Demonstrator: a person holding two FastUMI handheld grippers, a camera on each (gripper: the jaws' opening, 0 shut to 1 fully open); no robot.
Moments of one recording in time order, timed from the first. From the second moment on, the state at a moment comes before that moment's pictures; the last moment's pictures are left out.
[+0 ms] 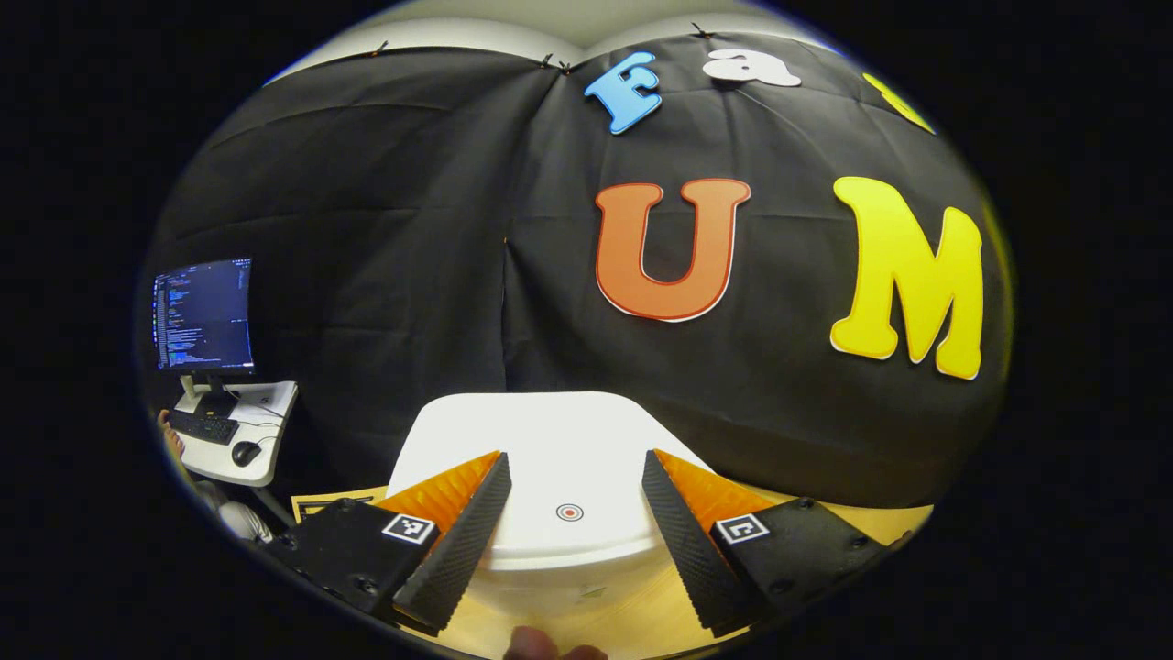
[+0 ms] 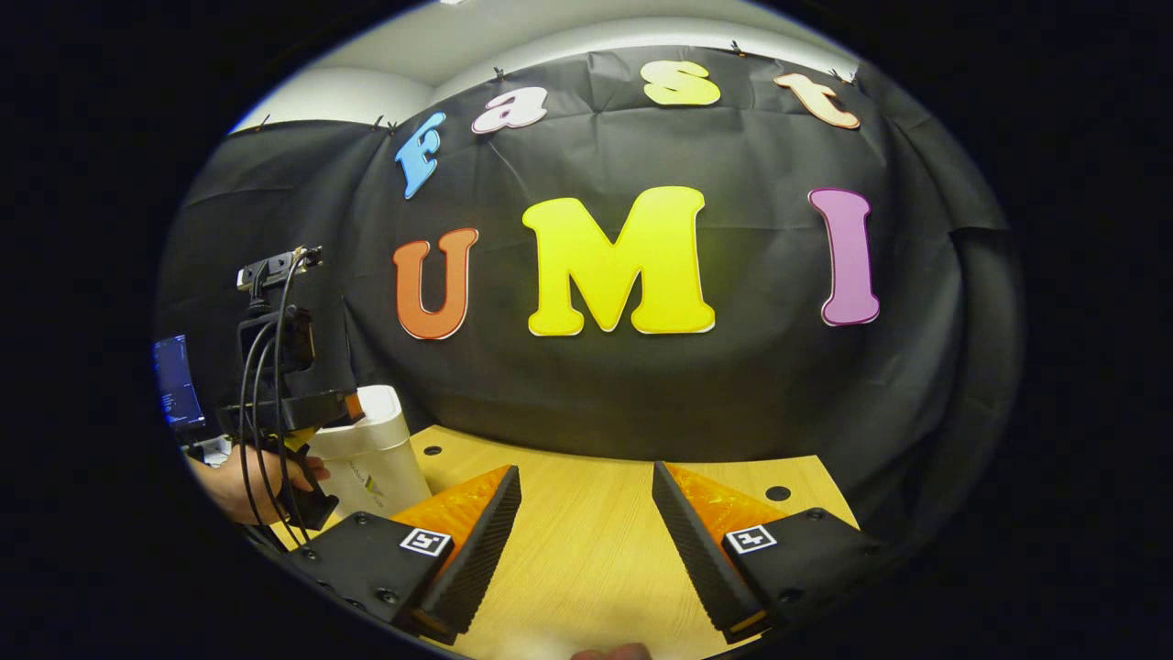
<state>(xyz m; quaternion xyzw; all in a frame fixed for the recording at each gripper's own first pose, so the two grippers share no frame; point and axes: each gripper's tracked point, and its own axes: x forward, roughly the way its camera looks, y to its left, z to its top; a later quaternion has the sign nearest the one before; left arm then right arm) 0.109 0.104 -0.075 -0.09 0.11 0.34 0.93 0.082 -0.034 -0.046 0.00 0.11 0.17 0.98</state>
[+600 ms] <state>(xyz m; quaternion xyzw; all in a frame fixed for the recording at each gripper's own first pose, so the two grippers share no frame) 0.070 0.049 0.007 -0.05 0.04 0.21 0.97 0.051 -0.030 -0.014 0.01 0.07 0.17 0.98</state>
